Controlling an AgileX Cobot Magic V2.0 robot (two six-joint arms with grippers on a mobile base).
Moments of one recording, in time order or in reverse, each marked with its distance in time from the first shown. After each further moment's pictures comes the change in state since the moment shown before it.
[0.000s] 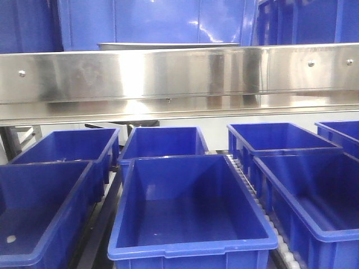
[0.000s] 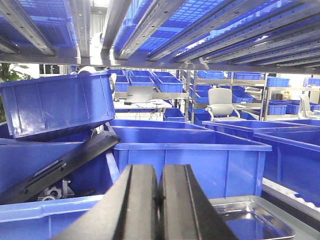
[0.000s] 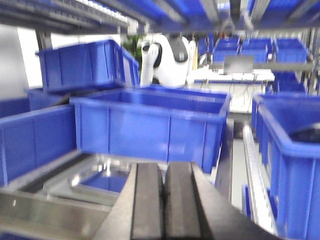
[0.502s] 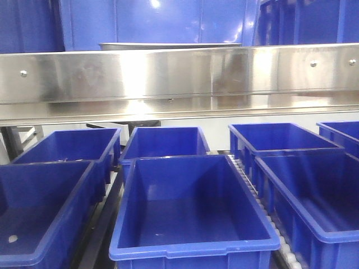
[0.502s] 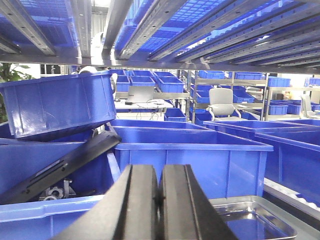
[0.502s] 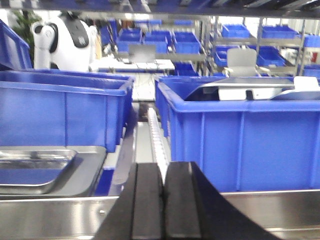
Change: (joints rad) left arm 0.000 0.000 0.000 0.000 0.000 0.000; right arm -0.322 -0.119 0.300 -0.045 -0.143 -0.002
